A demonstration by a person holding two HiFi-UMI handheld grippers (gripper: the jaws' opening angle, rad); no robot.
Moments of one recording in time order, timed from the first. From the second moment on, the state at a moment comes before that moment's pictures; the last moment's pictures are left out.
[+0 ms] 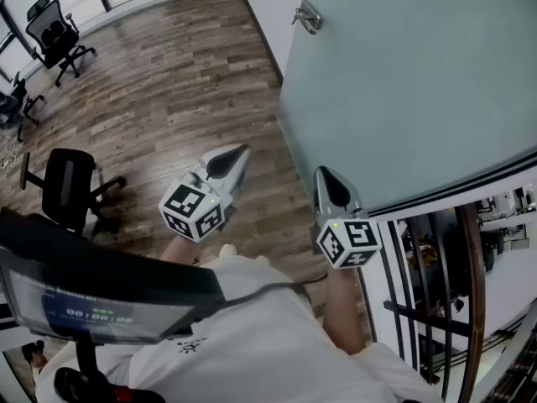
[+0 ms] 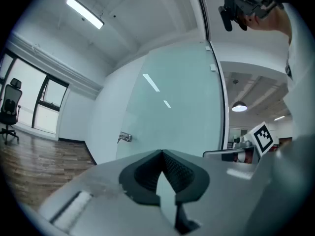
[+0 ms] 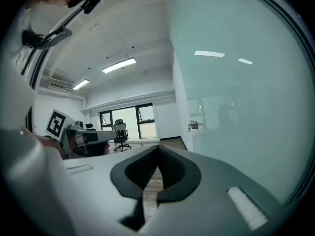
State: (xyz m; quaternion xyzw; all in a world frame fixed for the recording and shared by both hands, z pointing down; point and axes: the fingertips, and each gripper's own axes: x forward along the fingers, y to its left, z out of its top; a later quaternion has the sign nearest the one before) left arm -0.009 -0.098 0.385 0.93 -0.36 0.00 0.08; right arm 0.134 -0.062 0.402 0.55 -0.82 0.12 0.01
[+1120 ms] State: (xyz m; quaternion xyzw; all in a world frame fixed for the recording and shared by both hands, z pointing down) left arm 0.062 -0.075 0.403 0.93 -0.35 0.02 0.08; right arm 0.215 -0.015 0.448 0.54 -0.82 0.18 -0.02
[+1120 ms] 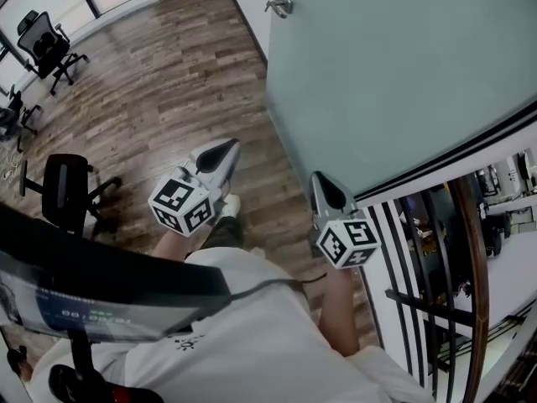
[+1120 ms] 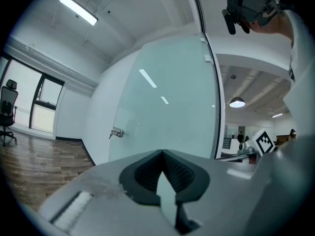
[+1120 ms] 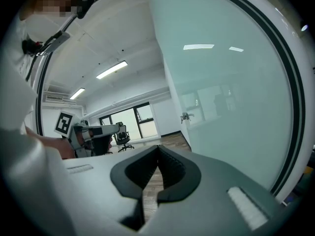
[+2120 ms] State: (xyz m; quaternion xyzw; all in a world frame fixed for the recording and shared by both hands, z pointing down) left arm 0.063 -0.337 0.422 0.95 -0.29 0.03 0.13; right arm 0.176 -0.279 0.435 0.55 -0.82 0.19 0.03
